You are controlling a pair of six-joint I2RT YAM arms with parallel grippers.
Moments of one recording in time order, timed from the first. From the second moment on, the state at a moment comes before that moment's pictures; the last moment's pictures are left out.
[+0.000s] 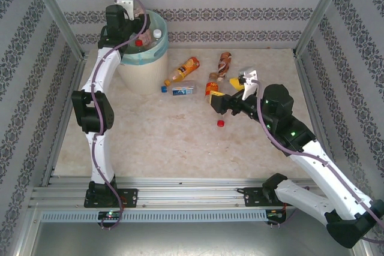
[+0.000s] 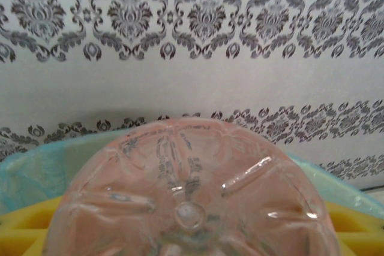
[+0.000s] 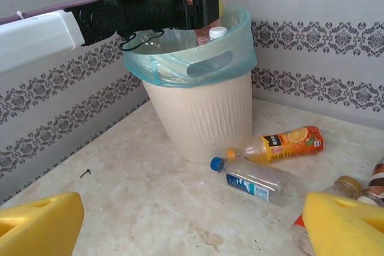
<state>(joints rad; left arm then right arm) -0.04 2.19 2.17 -0.20 0.17 -0.08 0.57 0.89 0.99 -0.26 -0.19 0.21</state>
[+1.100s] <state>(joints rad) -0.04 2.32 2.58 -0.62 0.15 -0.16 0.61 1.06 1.05 -0.27 -0.19 0.21</state>
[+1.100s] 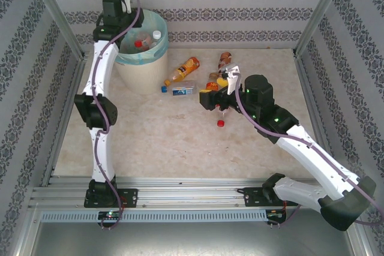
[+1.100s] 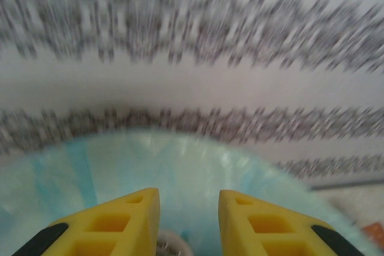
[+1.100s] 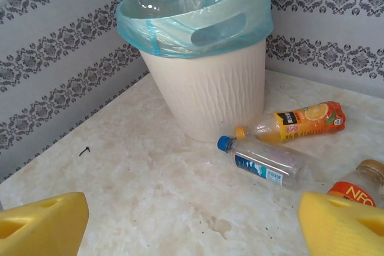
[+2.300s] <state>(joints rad) -0.49 1.43 1.37 -0.29 0.24 -0.22 0.34 1.76 1.30 -0.51 0.11 0.43</state>
